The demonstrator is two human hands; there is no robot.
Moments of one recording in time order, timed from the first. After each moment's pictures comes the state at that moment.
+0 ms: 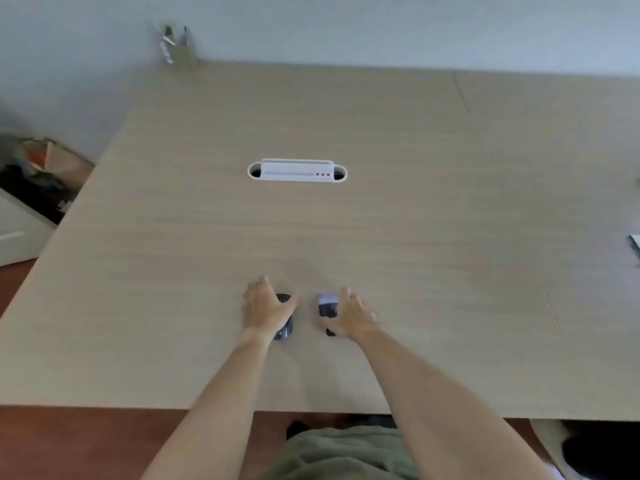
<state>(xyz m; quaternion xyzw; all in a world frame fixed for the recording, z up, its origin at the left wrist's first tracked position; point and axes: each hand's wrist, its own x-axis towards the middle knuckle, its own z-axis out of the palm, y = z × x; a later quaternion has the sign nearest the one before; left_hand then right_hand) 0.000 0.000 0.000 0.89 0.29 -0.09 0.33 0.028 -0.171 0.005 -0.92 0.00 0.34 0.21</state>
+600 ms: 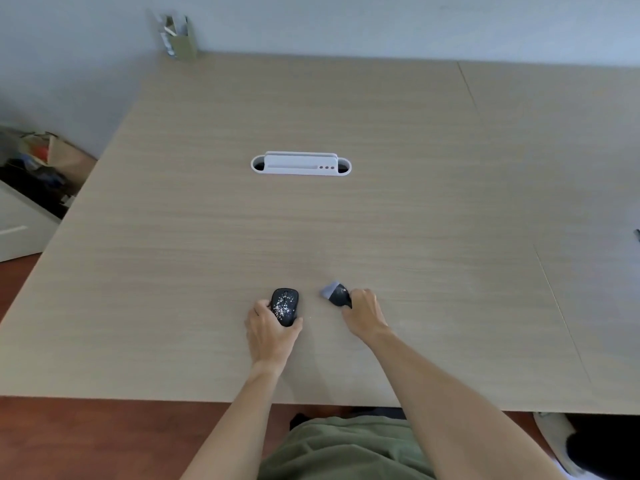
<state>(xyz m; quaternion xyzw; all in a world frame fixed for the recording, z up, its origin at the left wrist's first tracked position) -0.050 -0.015 -0.029 0.88 0.34 0.00 0.34 0.027 -0.179 -0.007 -0.93 0.01 0.25 0.27</state>
